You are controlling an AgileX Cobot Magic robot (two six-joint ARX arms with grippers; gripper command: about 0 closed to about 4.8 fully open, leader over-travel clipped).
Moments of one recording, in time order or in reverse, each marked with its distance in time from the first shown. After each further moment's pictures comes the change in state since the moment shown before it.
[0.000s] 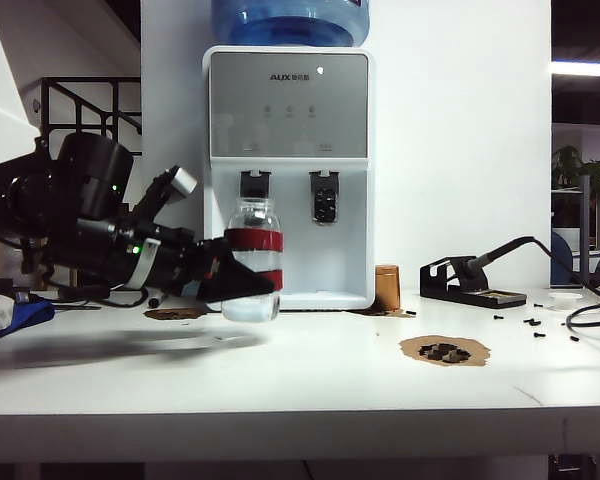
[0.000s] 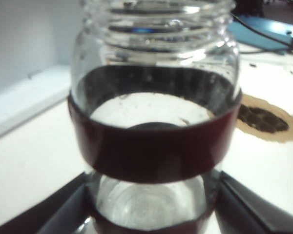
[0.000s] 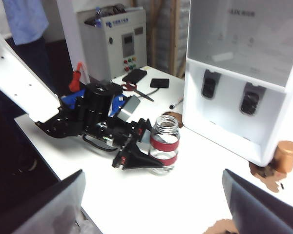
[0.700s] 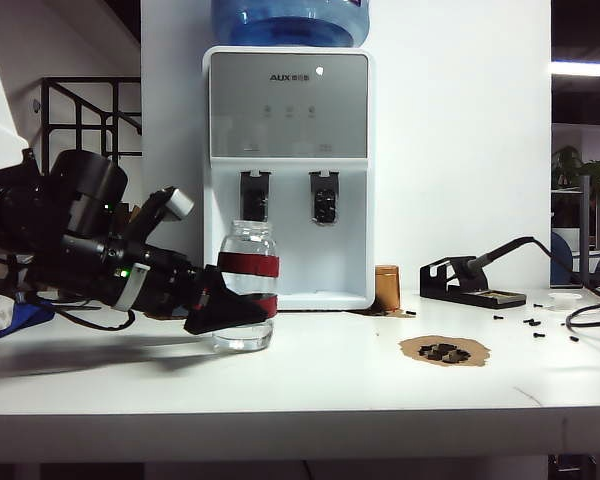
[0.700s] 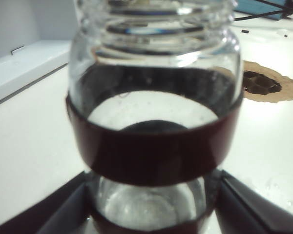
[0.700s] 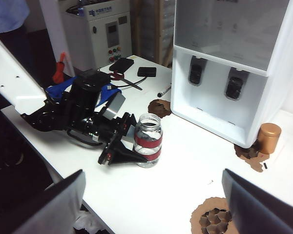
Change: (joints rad) left arm 0.003 0.003 -0.065 -0.026 -0.042 0.123; right arm 0.000 -0.092 -0.001 -0.118 0.065 -0.013
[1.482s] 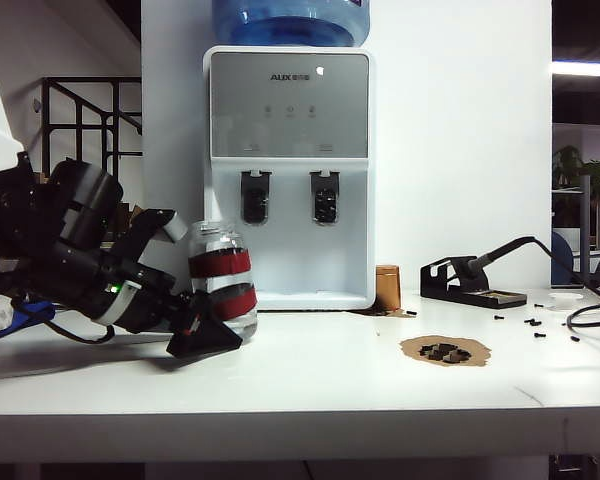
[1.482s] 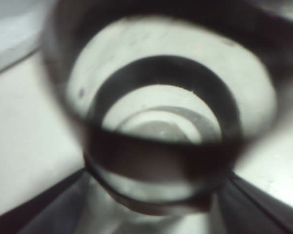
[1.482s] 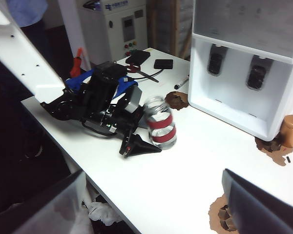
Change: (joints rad) left arm 0.008 0.004 -0.004 -0.077 -0.164 0.030; right arm 0.000 -0.030 -0.051 -0.013 -0.059 0.000
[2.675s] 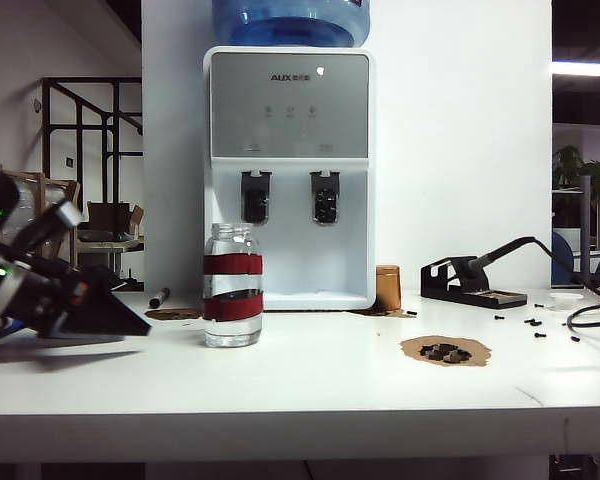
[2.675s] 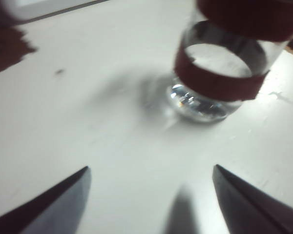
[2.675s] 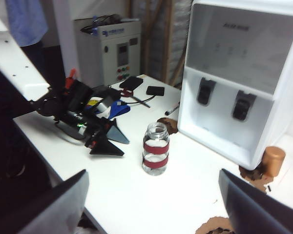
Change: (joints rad) left arm 0.272 -0.072 -0.004 -0.267 0.327 0.013; right arm 0.000 -0.078 0.000 0.052 0.017 0.001
